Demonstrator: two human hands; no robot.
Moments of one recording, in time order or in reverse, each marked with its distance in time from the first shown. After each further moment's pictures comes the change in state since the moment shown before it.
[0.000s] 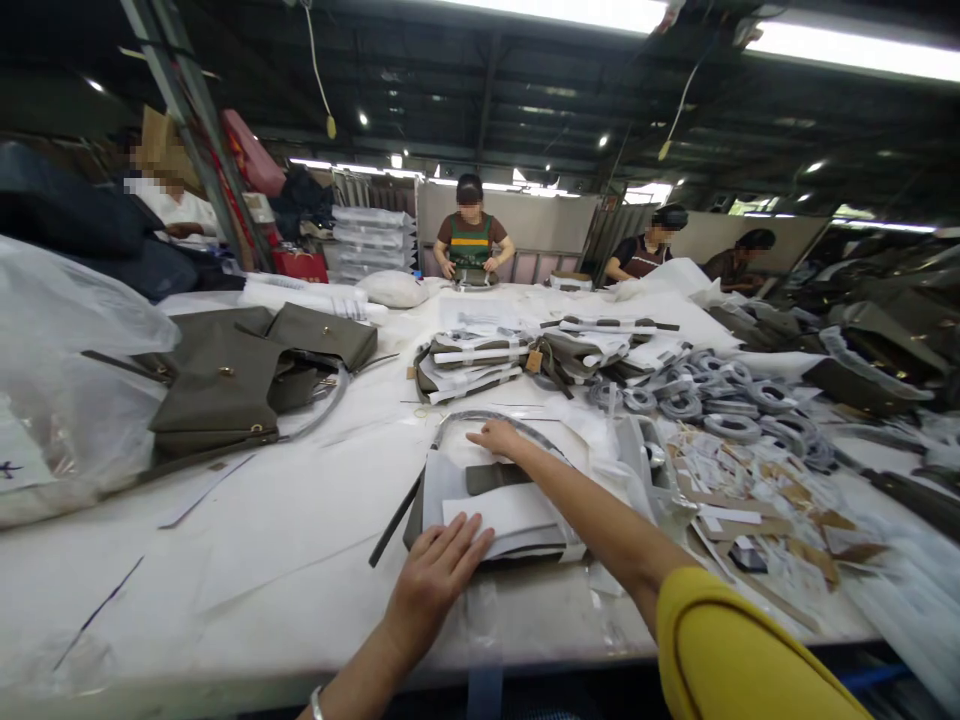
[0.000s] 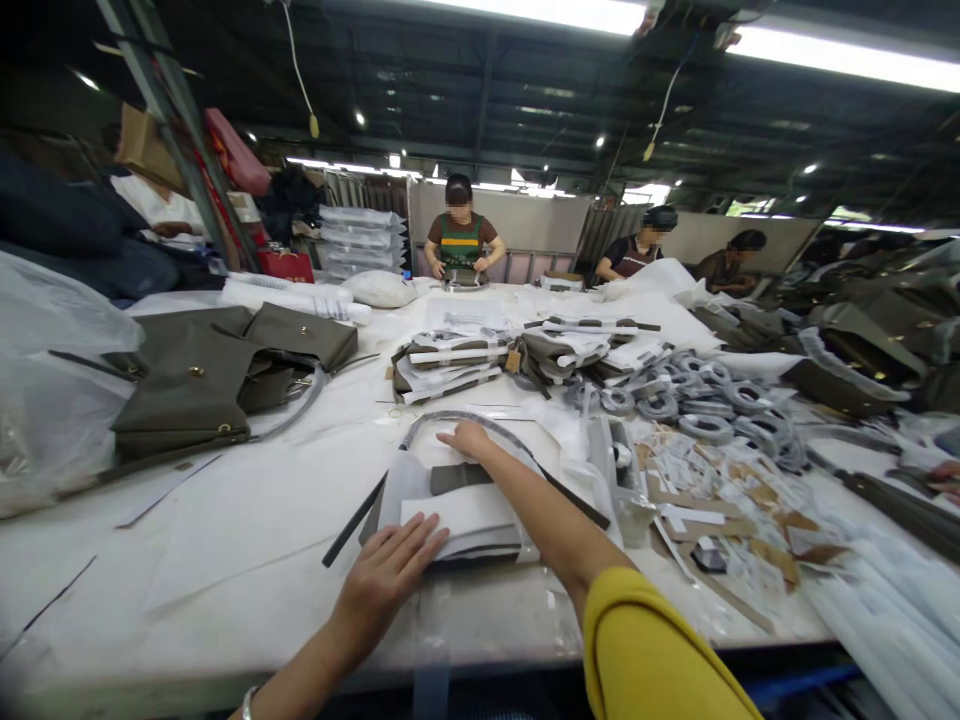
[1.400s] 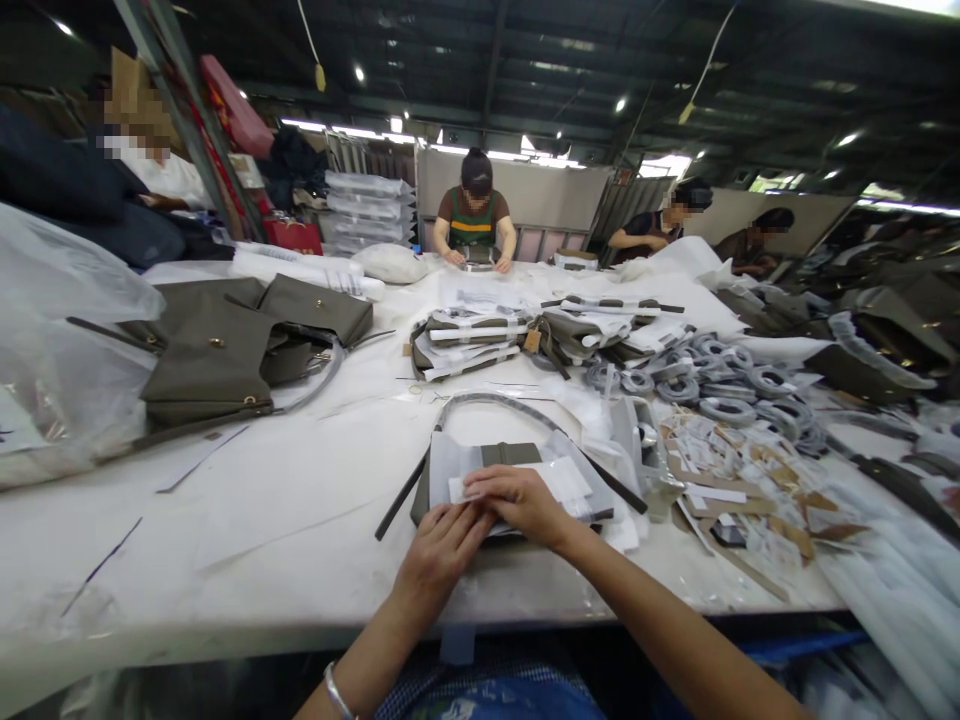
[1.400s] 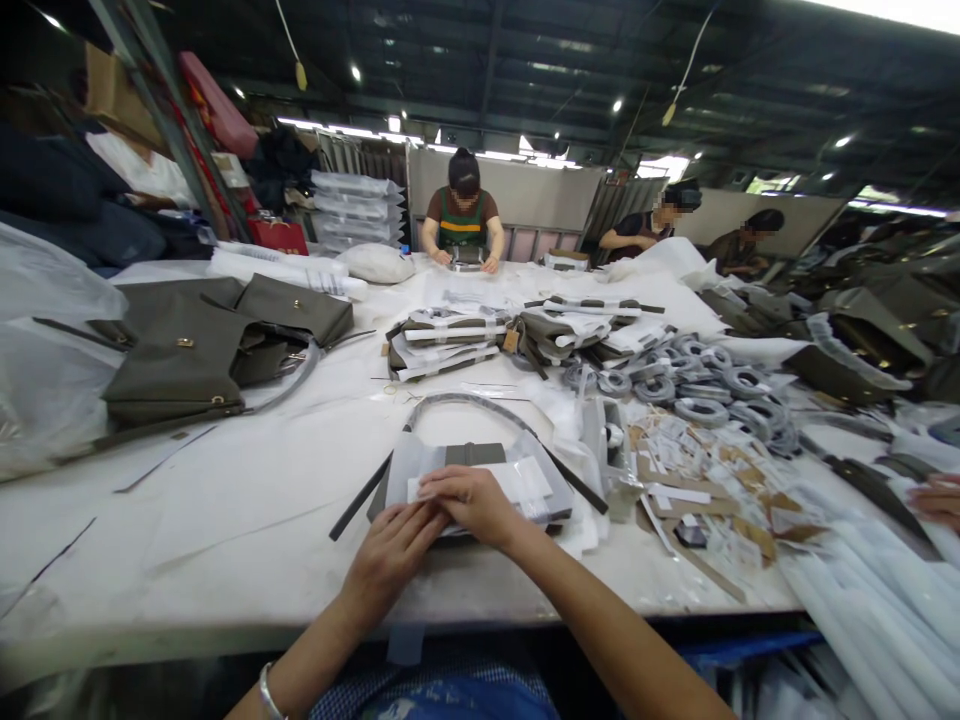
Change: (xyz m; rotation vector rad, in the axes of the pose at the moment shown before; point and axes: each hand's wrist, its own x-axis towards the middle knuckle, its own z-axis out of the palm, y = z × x) left_hand 0.007 0.027 0.002 -0.071 -0.056 -0.033; right_hand -0.168 0.024 -0.002 0.238 -0.044 -0.736
